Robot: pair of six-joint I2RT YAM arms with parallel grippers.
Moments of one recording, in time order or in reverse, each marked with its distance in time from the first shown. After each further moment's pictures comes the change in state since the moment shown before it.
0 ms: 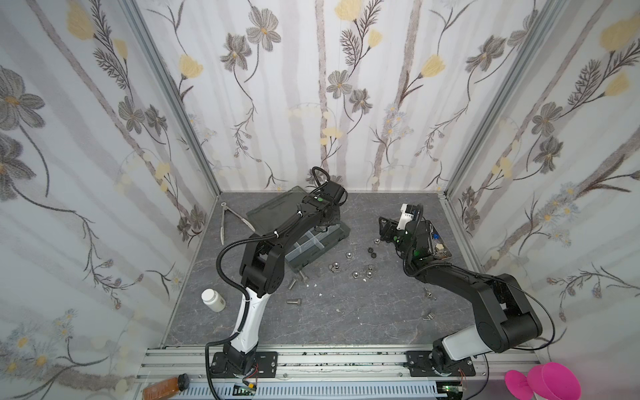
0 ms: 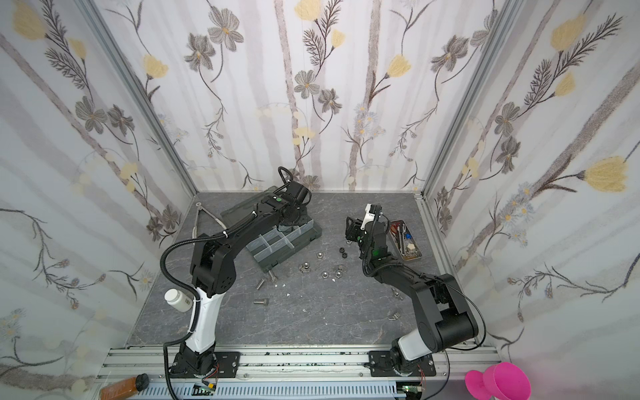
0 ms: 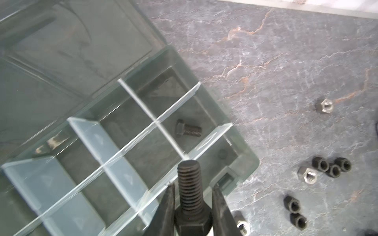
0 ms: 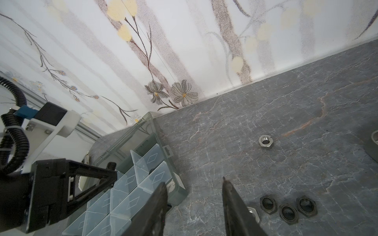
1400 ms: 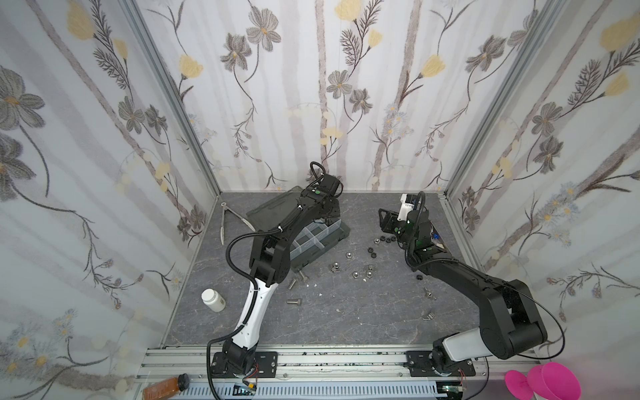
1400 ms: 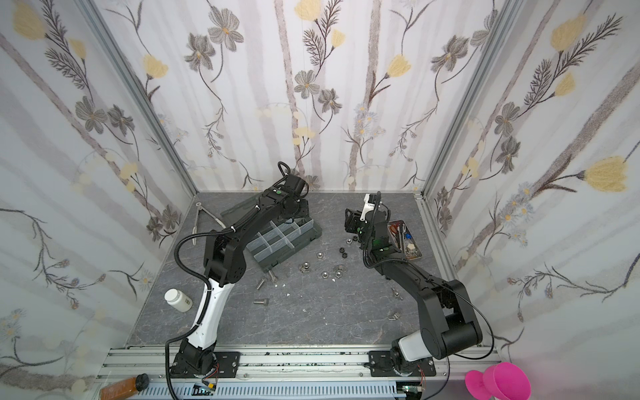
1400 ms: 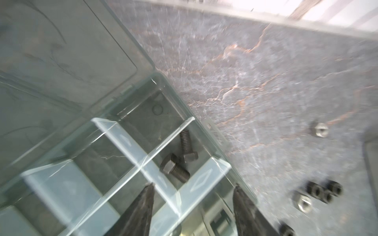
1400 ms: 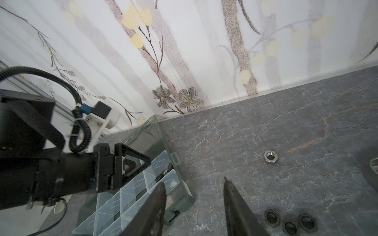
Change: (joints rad) left arm 0.058 0.113 0.188 -0.035 0.104 0.021; right arm -0.003 -0.063 0.140 -0.228 -0.011 -0.061
